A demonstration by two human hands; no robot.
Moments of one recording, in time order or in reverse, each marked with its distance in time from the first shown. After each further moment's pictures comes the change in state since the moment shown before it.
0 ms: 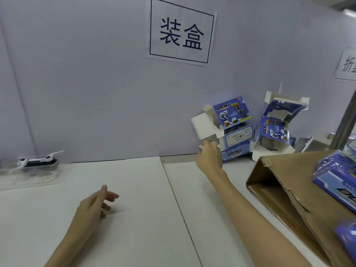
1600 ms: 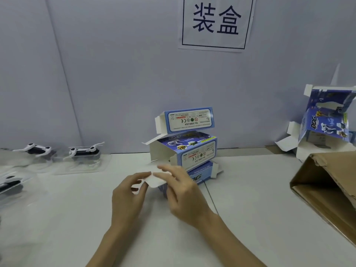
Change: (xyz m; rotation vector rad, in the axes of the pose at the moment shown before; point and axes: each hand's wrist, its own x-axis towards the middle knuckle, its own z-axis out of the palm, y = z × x) left_hand -0.006 0.012 0.012 0.233 0.277 0.328; right_hand -0.150 -0.105 0.044 0.633 0.087 -0.909
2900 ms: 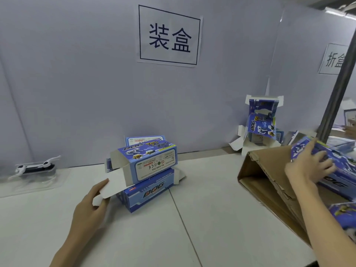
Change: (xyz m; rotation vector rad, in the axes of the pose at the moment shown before) left_hand -0.001 -0.009 -0.005 0.056 -0.210 -0.149; right_hand -0.092 0.117 -0.333 -0.868 0.576 1.369
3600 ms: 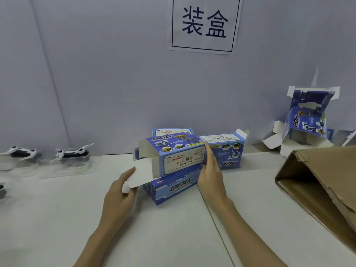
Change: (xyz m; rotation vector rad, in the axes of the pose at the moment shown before) left_hand 0.008 -0.016 0.000 0.002 0.045 0.026; right_hand -0.244 -0.126 0.141 0.658 -0.585 -0.678
